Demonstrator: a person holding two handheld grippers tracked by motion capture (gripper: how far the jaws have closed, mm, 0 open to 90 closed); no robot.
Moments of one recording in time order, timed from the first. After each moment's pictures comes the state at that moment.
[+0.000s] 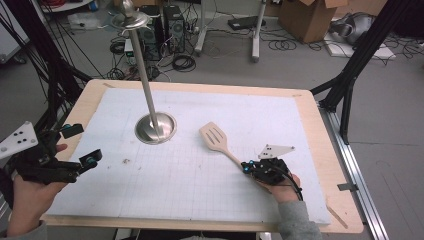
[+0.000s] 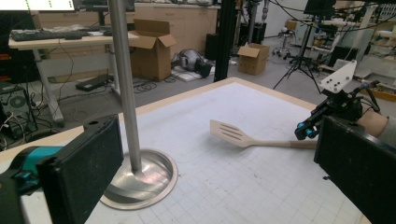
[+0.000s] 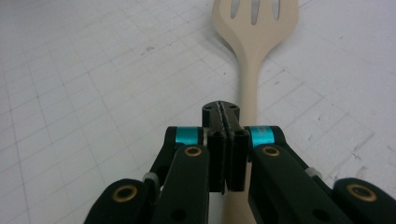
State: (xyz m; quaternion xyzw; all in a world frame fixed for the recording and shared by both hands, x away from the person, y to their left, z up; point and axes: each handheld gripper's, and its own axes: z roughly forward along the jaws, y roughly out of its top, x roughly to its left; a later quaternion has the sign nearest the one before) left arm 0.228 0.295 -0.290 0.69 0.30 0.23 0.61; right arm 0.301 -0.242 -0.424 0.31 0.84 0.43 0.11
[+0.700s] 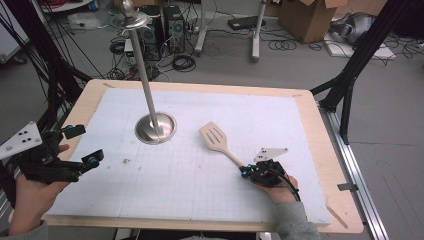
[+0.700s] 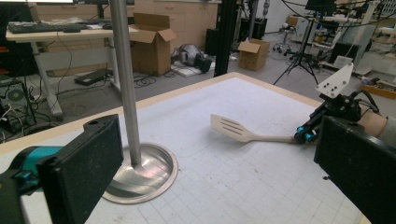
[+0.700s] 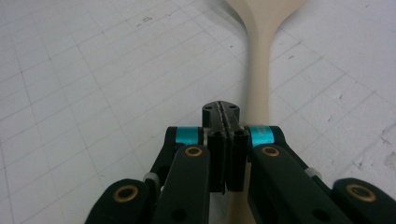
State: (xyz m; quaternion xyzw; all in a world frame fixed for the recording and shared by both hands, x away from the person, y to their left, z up) left arm 0.232 0.295 -0.294 0.70 0.31 0.22 0.61; right arm 0.302 -0.237 -0.438 0.31 0.86 0.40 0.09
